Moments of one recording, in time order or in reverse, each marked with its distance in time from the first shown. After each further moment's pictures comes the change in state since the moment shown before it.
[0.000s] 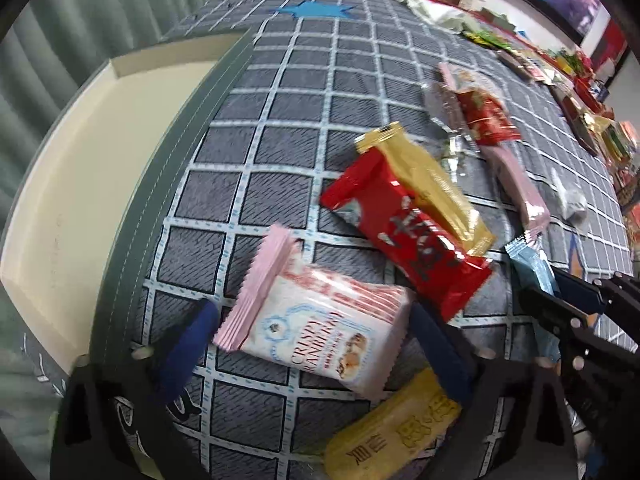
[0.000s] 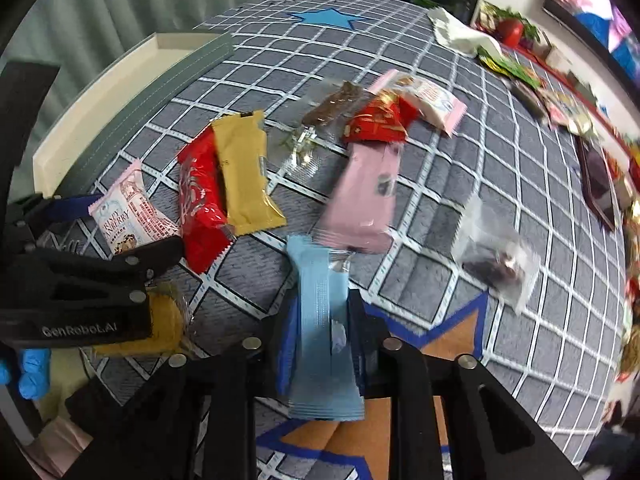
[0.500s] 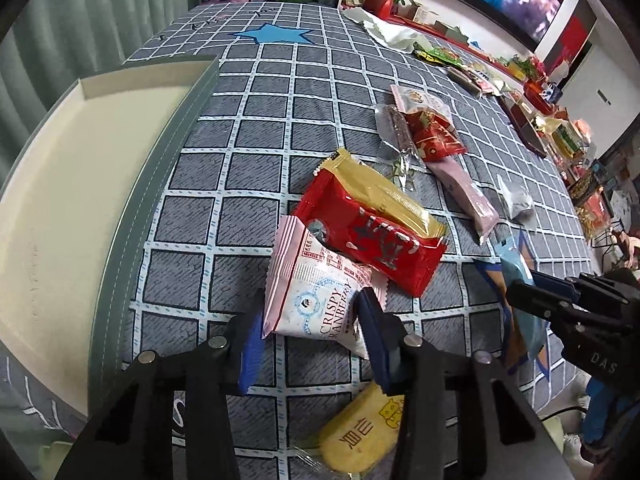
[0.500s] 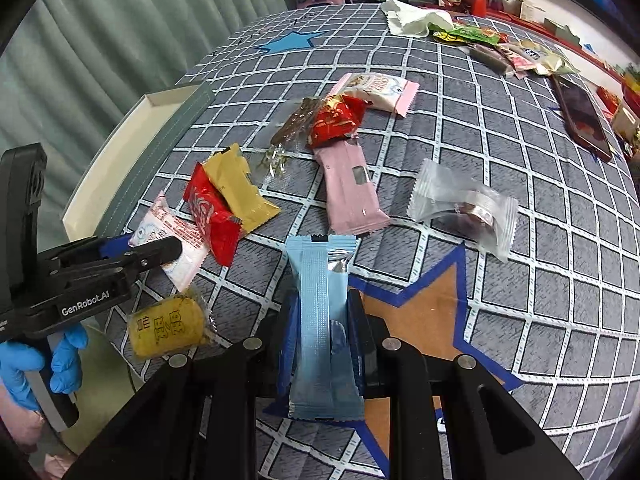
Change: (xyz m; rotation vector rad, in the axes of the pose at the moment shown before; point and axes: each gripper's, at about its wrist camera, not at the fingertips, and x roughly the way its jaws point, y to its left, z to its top) left arm -0.019 0.019 0.005 0.046 -0.045 -0.177; right arm -0.023 -0.033 -0.019 0.168 -0.051 0.113
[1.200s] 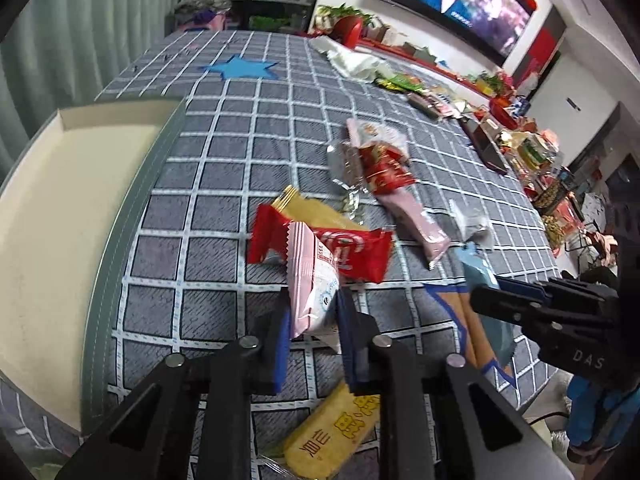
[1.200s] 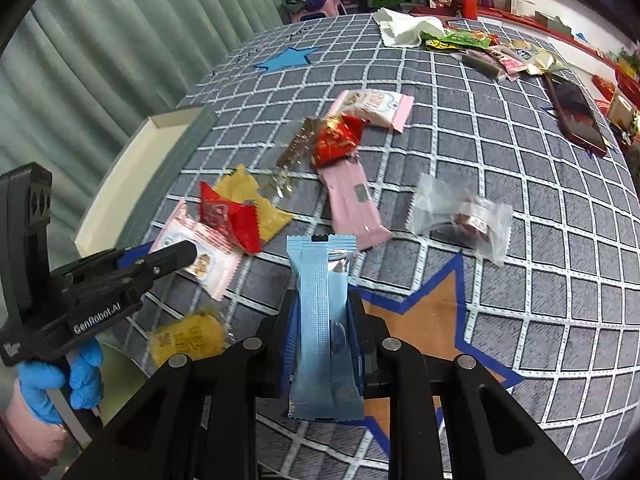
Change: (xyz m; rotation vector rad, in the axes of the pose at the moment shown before) left arm -0.023 -0.016 0.005 0.041 -0.106 -0.116; right arm -0.022 0.004 0.009 0.040 -0.040 0.056
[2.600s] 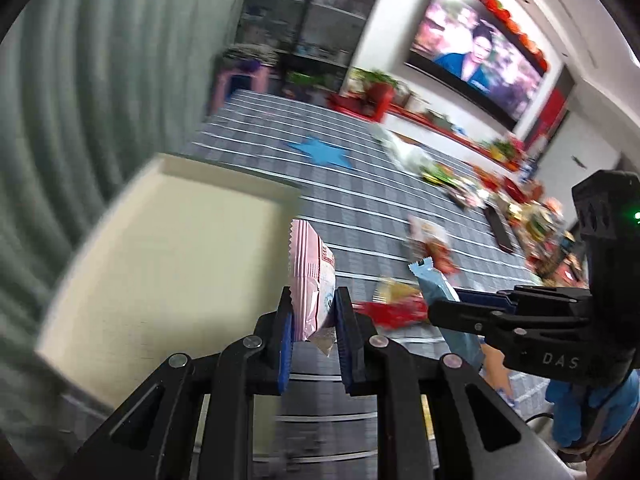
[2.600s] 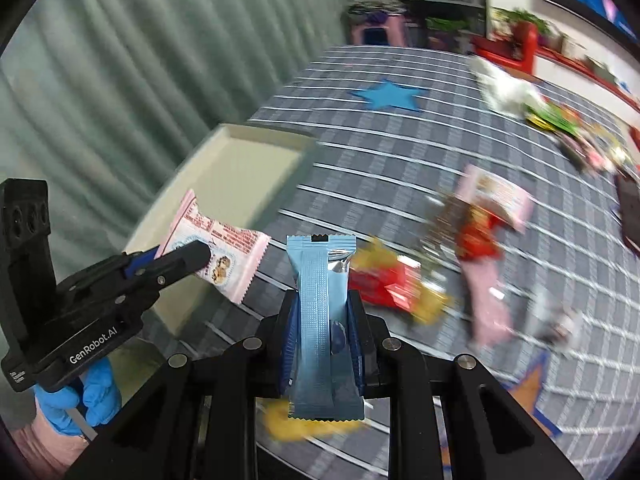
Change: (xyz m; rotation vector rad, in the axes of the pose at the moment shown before) left arm -0.102 0.115 0.010 -0.128 -0.214 0.051; right arm 0.015 0.134 0.069 -0.151 -0.011 0.077
